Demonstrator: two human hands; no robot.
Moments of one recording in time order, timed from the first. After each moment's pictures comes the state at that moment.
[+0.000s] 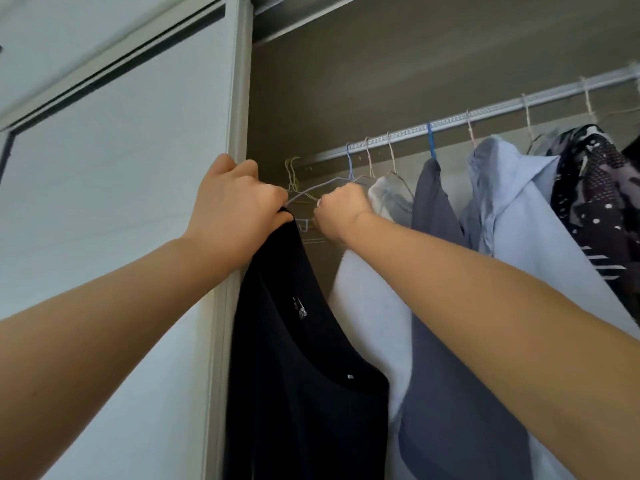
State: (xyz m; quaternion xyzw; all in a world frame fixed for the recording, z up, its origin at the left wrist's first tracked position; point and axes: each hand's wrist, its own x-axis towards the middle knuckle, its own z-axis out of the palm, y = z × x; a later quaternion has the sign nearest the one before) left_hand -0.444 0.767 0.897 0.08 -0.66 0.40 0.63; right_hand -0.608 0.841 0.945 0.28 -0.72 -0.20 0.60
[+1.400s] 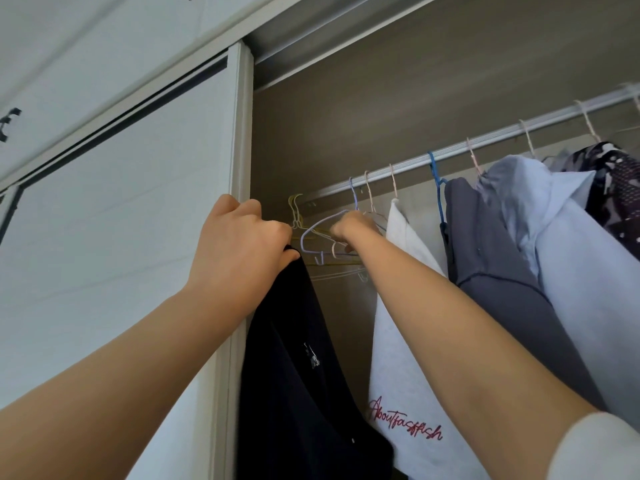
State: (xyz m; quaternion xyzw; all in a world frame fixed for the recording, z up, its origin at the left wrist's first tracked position) left_hand -0.448 0.767 0.898 0.14 -0.68 0.39 0.61; right_hand -0.653 0.818 1.001 0.29 -0.80 0.42 0.30
